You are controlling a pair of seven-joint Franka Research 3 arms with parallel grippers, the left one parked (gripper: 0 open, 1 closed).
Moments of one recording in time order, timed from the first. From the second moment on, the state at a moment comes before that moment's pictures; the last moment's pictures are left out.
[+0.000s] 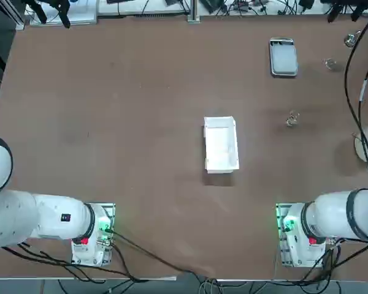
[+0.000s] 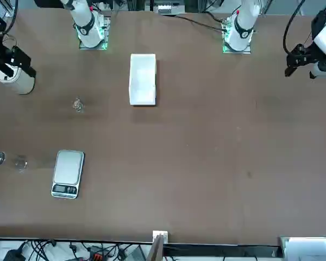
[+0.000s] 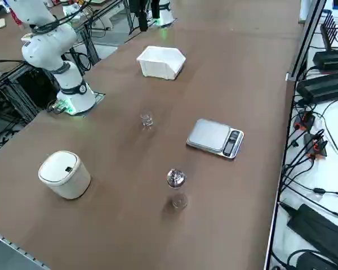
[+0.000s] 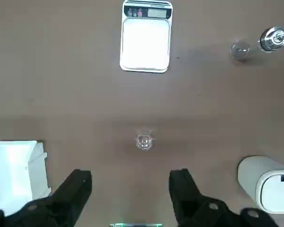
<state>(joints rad) -0.01 -0.10 0.00 -1.65 -0.01 1.52 0.00</state>
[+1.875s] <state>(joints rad) 0.36 0.23 0.04 -1.90 -0.37 1.71 1.64</state>
